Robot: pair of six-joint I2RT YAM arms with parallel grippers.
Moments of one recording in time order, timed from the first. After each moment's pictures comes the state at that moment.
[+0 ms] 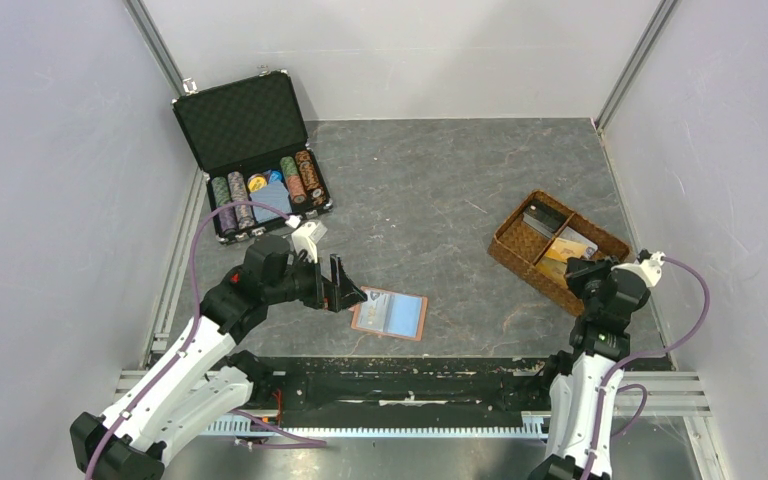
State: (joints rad) left arm -0.53 0.74 0.64 -0.50 0.42 -0.49; right arm -0.45 0.47 0.25 -0.14 -0.18 0.70
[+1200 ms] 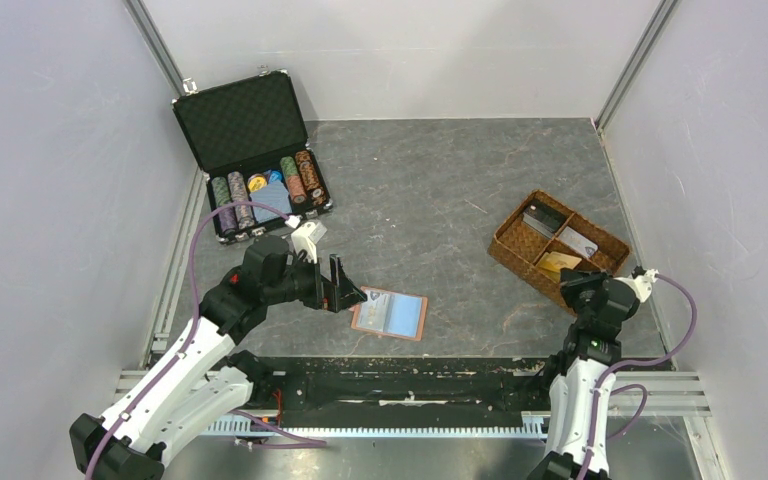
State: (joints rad) left arm -0.53 0.73 0.64 -0.50 0.43 -0.49; right arm -0.45 0.44 0.13 -0.10 -0.18 0.83
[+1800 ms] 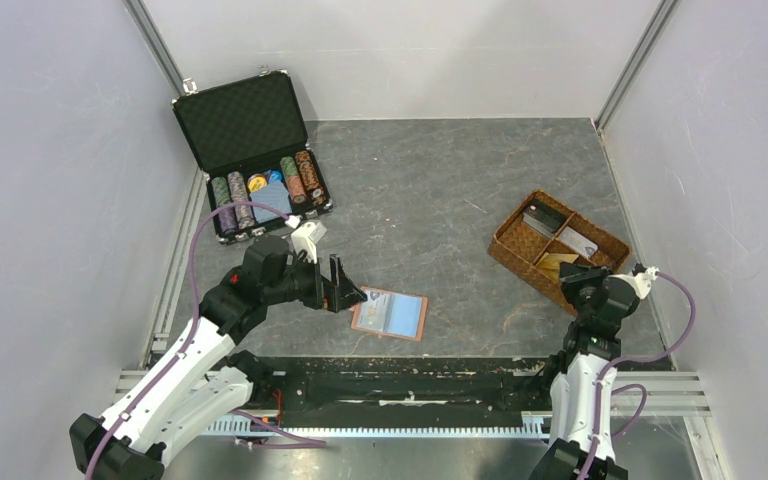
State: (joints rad) left arm -0.53 0.73 0.64 -0.50 0.43 -0.49; right arm -0.45 0.52 0.10 0.04 -0.19 0.86
